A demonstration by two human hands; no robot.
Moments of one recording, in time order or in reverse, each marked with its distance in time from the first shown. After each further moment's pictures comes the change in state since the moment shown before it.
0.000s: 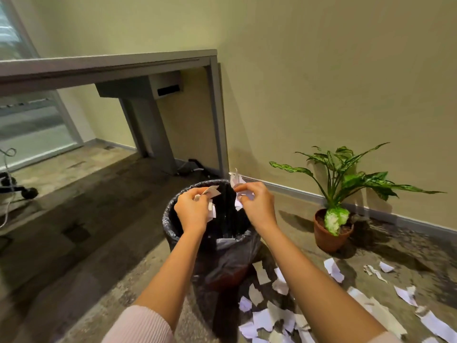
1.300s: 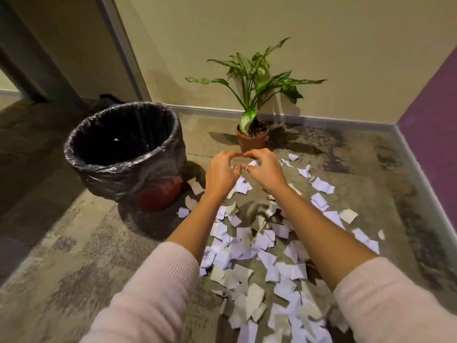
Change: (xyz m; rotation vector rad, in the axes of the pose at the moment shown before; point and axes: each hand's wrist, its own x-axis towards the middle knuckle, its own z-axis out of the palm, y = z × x) left_hand -0.220 -0.041 0.127 0.366 -0.723 0.461; right_hand -0.149 0.131 -0.174 -0.405 -0.023 0.305
